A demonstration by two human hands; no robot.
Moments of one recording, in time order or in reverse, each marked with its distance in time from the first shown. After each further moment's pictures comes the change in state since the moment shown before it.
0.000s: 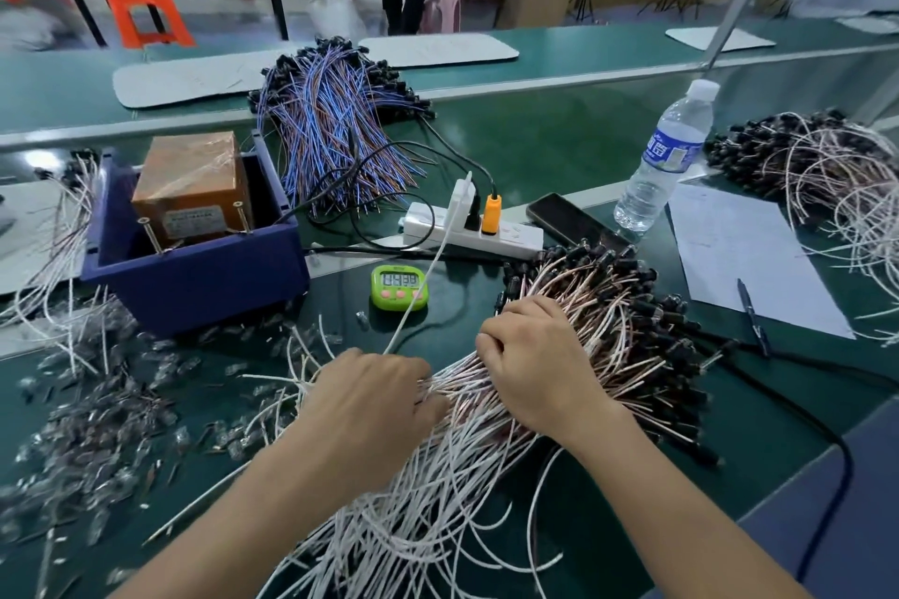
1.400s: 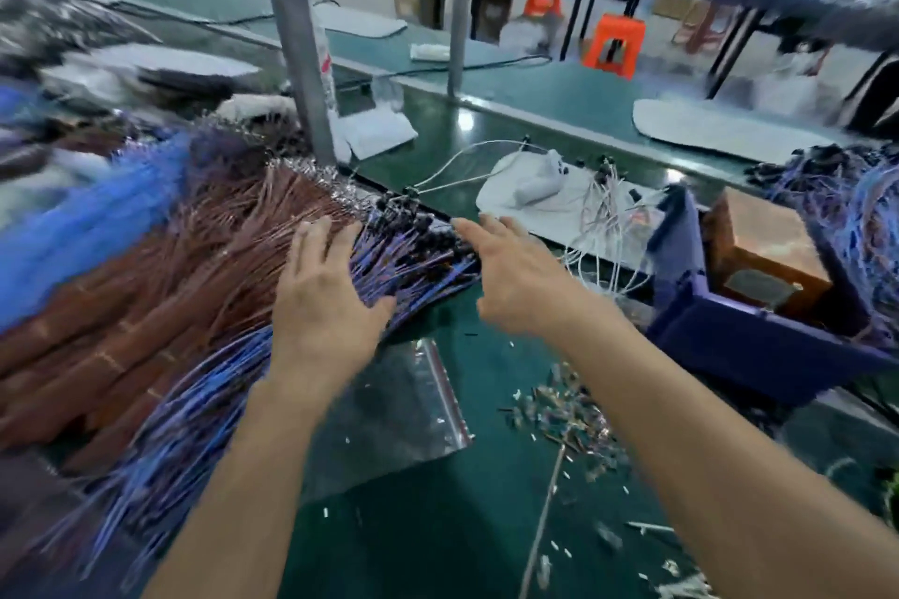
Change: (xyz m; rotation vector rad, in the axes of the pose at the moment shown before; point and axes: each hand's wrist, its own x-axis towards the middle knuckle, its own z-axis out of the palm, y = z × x) left_hand -0.290 -0.294 -0.019 -0.176 0.640 -1.244; right_hand 0.093 -0.463 0.090 -0.059 -0.543 -0.847
